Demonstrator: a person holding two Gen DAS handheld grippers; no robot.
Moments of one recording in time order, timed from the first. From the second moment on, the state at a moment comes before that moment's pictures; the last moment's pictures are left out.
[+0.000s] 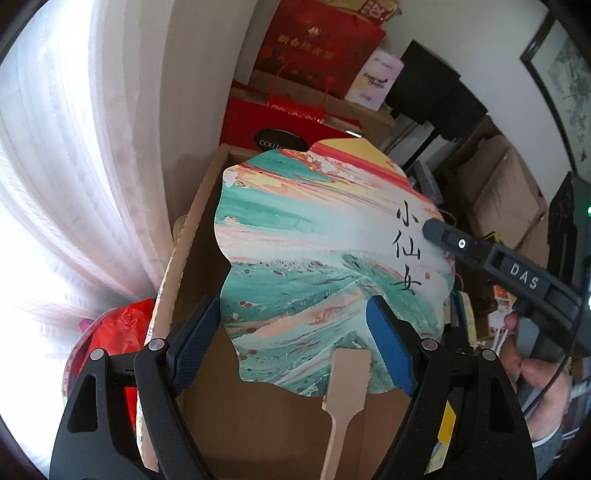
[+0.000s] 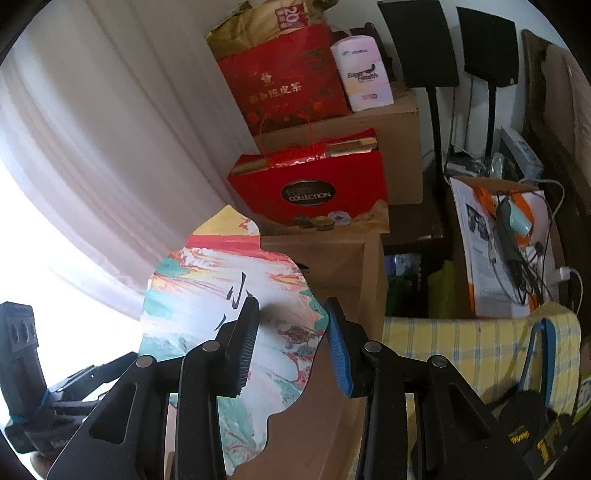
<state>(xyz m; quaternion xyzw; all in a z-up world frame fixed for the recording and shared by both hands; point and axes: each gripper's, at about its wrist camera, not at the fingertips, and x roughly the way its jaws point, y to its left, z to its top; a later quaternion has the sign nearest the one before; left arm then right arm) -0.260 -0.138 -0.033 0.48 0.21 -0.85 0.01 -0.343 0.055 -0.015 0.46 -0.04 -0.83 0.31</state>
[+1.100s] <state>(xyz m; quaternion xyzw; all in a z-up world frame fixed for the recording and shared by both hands) -0.253 -0.130 -0.058 0.50 0.12 -0.86 0.03 -0.318 0.031 -0.047 0.44 0.07 -0.85 0.29</state>
